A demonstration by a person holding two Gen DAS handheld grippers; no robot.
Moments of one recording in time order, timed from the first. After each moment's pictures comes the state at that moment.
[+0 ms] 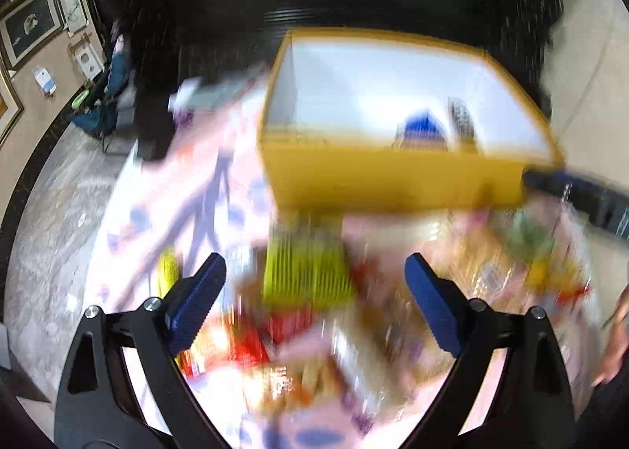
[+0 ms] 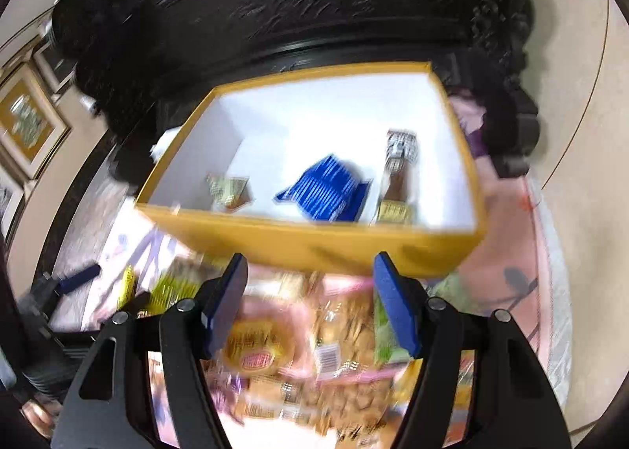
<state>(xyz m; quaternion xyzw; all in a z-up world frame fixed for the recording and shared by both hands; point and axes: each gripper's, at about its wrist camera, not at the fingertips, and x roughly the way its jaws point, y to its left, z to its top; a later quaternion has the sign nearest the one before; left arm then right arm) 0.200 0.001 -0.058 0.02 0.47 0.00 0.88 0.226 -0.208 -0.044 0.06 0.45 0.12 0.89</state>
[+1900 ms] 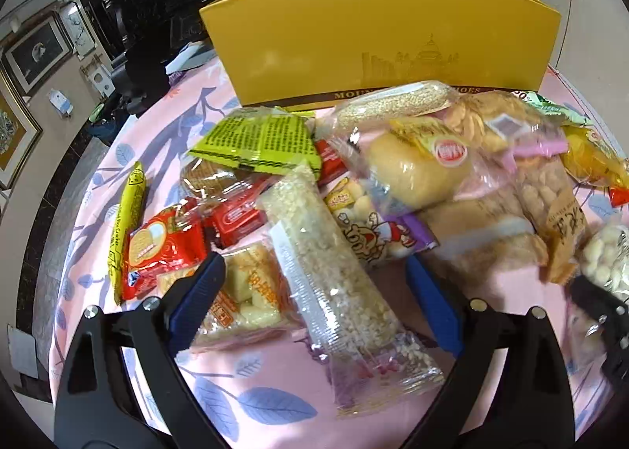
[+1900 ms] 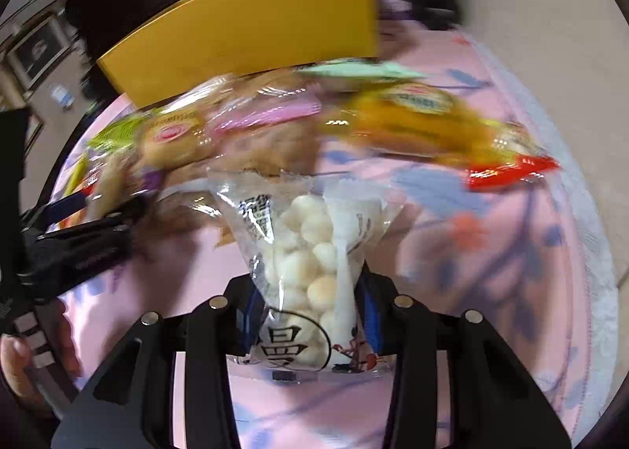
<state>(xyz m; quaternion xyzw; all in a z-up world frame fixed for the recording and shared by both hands) 0.140 -0.046 -0.139 0.09 0.46 0.03 0.88 0.098 -0.229 -0.164 0.06 0.48 0.06 0.87</state>
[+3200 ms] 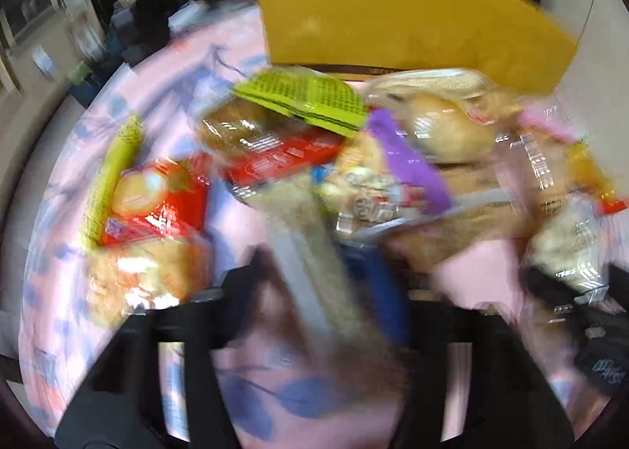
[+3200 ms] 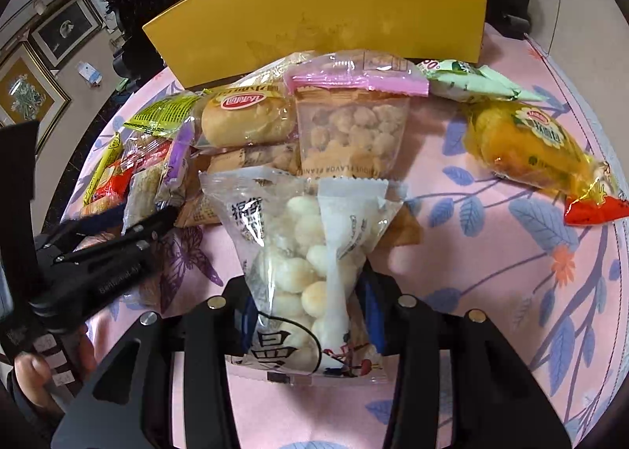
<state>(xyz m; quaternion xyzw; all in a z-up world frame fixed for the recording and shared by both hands) 0.151 0.008 -0.152 0.00 0.50 -0.01 0.86 0.118 -0.189 -0.162 0.07 0.50 0.12 0.85</state>
